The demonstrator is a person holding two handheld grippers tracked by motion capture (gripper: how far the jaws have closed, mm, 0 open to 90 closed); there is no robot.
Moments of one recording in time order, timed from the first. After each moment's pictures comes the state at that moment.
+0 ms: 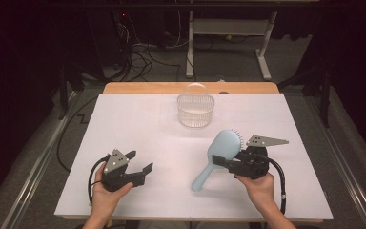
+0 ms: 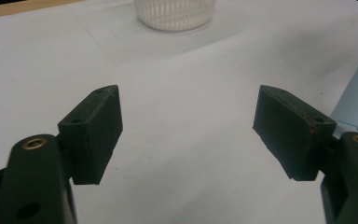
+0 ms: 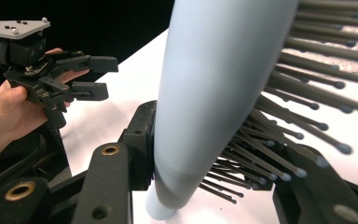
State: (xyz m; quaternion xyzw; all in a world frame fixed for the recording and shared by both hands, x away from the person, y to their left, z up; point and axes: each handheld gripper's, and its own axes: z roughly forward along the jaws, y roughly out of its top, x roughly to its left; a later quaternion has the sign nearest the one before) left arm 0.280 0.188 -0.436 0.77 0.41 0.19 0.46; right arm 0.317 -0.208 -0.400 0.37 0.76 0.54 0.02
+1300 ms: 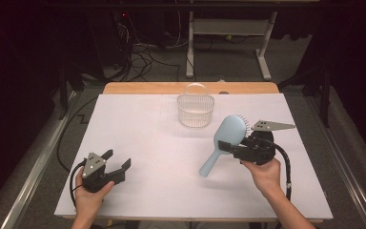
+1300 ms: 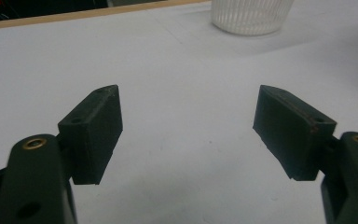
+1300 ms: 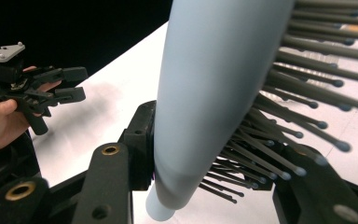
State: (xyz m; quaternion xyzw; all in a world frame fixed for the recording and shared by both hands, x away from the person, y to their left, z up) left arm 0.279 0.240 -0.460 0.72 0.46 0.25 0.46; right arm 0.339 -0.217 -0.368 0.38 0.76 0.52 0.06
